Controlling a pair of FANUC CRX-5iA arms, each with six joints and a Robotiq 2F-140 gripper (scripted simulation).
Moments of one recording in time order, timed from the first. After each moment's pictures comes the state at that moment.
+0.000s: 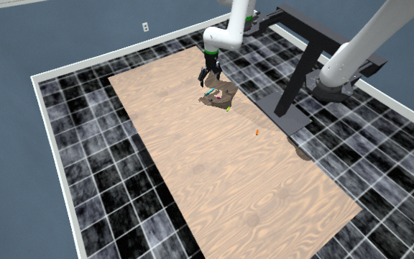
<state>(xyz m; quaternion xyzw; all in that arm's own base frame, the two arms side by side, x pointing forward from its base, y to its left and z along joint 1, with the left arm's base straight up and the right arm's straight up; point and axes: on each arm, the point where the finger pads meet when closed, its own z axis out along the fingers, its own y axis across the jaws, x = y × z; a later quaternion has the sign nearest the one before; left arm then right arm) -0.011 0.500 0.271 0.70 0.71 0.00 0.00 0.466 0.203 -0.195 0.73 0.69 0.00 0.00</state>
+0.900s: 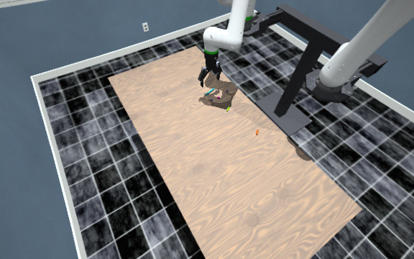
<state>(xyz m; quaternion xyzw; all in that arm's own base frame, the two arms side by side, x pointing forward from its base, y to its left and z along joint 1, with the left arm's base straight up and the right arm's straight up) -0.011 0.500 0.271 0.70 0.71 0.00 0.00 0.466 0.203 -0.195 0.73 0.69 0.00 0.00</state>
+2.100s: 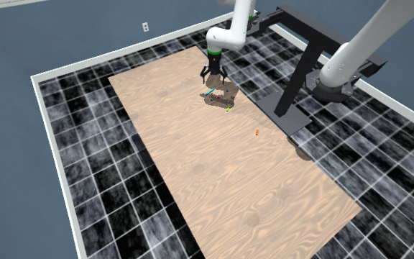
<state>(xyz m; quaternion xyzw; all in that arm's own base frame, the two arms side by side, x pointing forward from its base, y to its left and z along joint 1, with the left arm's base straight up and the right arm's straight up) -0.011 0.500 0.271 0.70 0.71 0.00 0.00 0.445 0.219 -0.199 0.90 0.43 0.00 -0.01</state>
